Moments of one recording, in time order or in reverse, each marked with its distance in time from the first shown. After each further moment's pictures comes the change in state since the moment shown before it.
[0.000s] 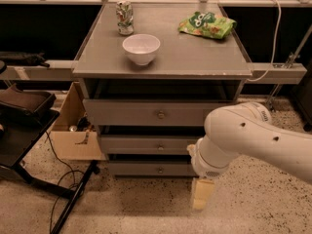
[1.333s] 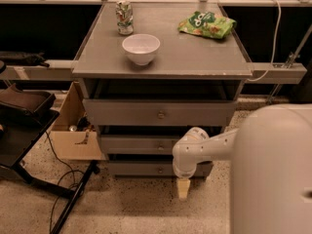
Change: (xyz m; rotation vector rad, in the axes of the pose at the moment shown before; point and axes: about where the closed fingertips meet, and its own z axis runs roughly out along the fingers) arm 0.042 -0.105 0.240 0.044 0.154 -0.090
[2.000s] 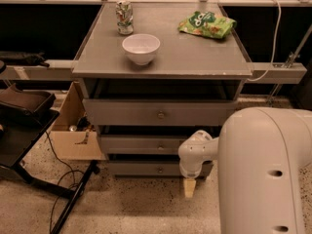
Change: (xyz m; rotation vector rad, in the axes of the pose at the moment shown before) arm 0.042 -0.014 0.056 -0.035 0.043 0.054
